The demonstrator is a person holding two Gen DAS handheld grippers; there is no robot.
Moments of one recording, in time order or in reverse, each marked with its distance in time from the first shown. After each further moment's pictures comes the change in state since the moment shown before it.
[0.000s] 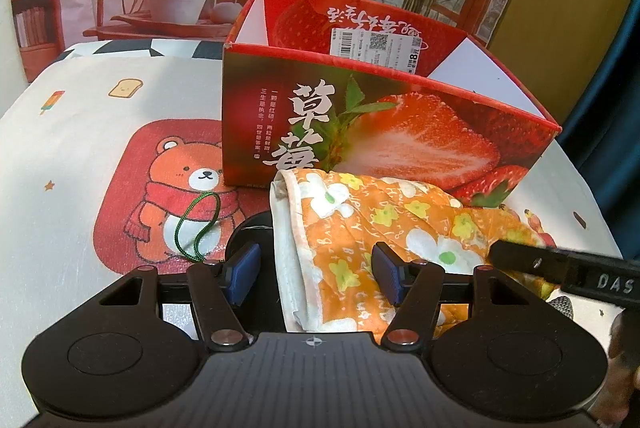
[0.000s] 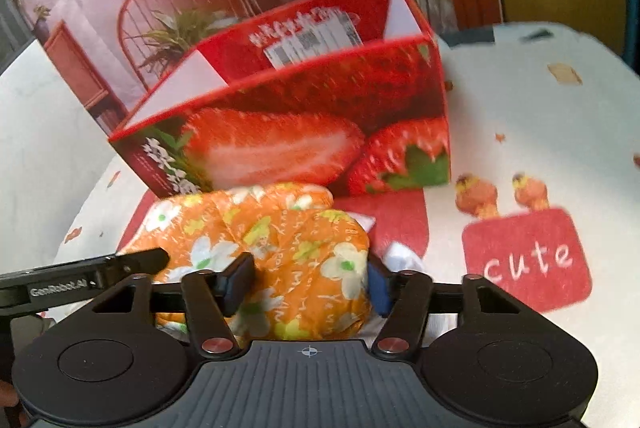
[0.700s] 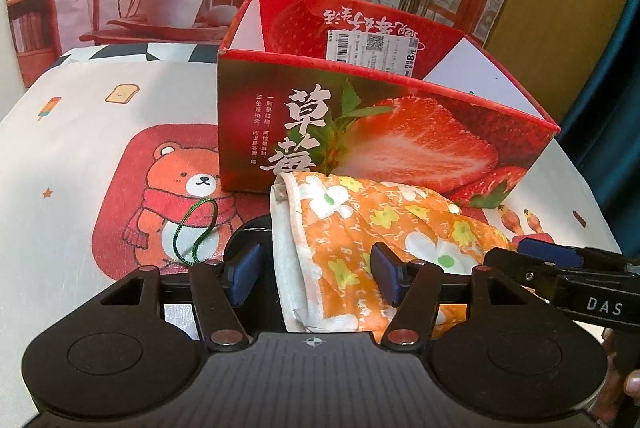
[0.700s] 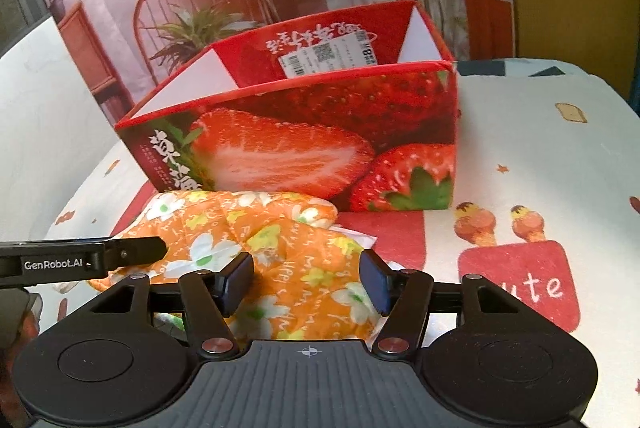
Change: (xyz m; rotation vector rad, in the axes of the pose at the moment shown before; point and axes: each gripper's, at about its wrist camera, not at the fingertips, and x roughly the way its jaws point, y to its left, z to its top) left arm 0.000 -0.001 0.002 0.014 -0.002 -0.003; right arm 0.000 0.007 -0.002 -0.096 -0.027 -0.032
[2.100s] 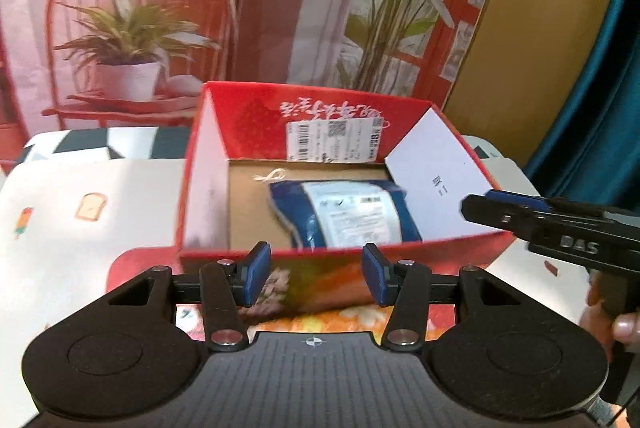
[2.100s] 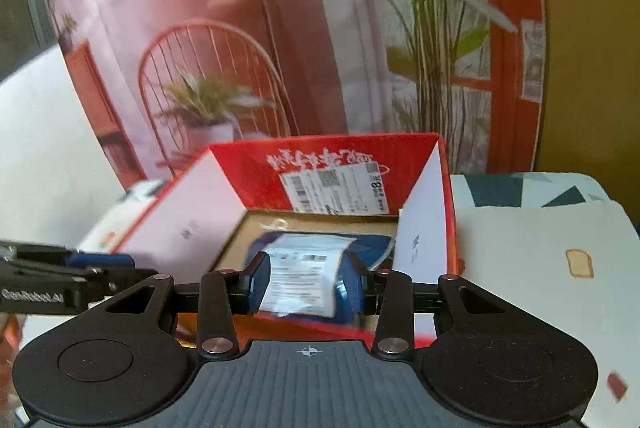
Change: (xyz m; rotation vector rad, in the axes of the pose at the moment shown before) left arm -0.014 -0.017 0.095 0.093 -0.054 -0.064; right arm 0.005 -0.002 0.126 -0.078 -0.129 0.035
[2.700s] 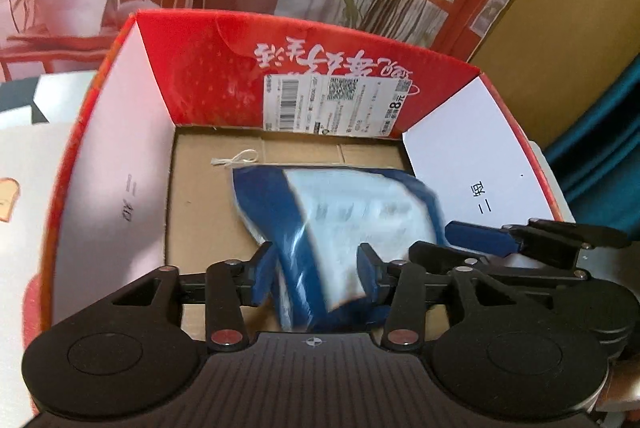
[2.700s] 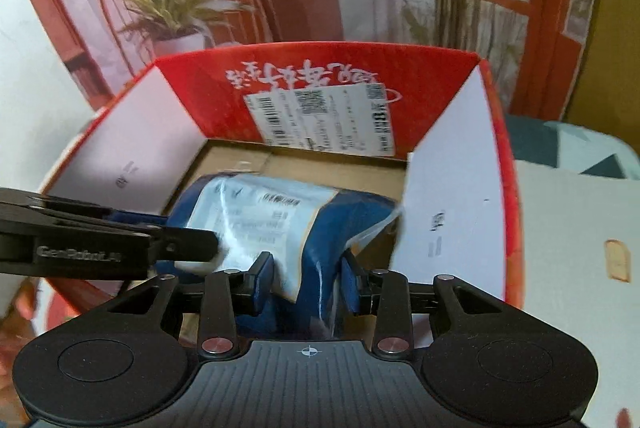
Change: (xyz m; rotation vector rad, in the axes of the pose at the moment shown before) left arm 0.132 0.012 0.045 -0.073 0.231 -0.076; right arm 0.117 -0.013 0.013 -0.049 0.302 -0.066
